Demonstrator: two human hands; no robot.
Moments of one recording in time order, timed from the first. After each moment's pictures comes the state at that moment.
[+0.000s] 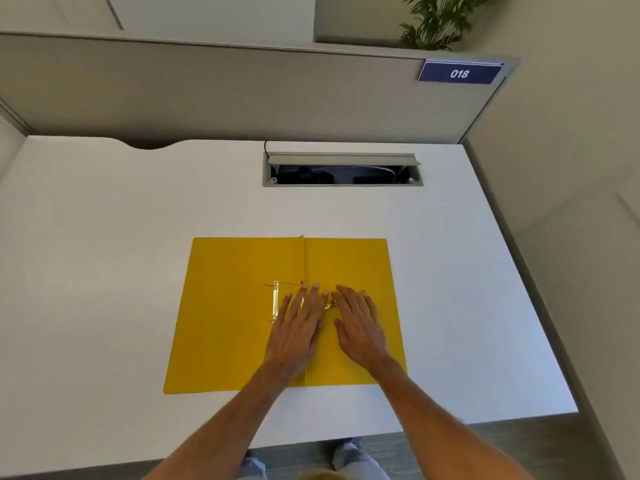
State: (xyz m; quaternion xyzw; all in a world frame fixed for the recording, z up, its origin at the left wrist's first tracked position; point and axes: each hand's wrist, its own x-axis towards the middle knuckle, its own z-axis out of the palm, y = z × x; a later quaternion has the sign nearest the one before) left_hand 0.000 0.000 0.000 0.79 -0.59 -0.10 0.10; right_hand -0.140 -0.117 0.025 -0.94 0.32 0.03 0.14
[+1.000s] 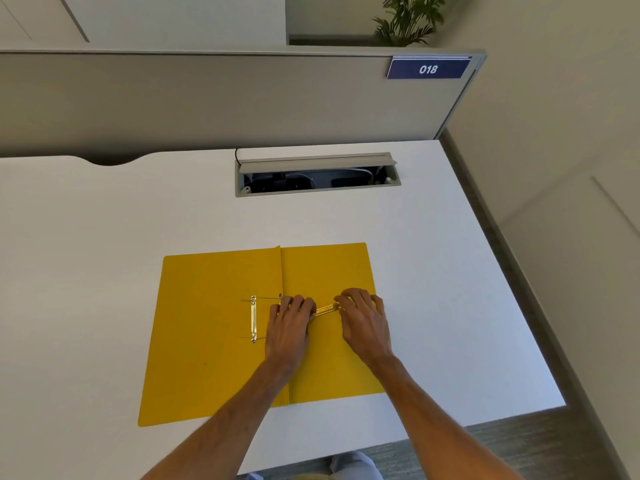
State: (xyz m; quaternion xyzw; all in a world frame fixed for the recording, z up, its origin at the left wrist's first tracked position) left_hand -0.006 -0.057 -0.001 0.83 -0.53 -0.13 0.12; right_hand -0.160 -0.165 0.023 -0.92 0.37 -0.09 0.10
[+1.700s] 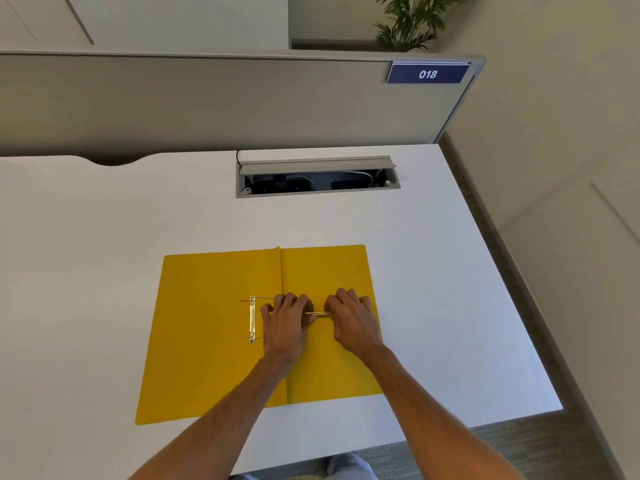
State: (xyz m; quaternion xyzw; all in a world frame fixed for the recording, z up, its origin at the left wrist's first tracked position) left_hand -0.004 -0.065 0.005 0.86 -0.47 -0.18 0.13; right_hand -0.143 -0.171 0.026 -0.93 0.33 0.03 0.12
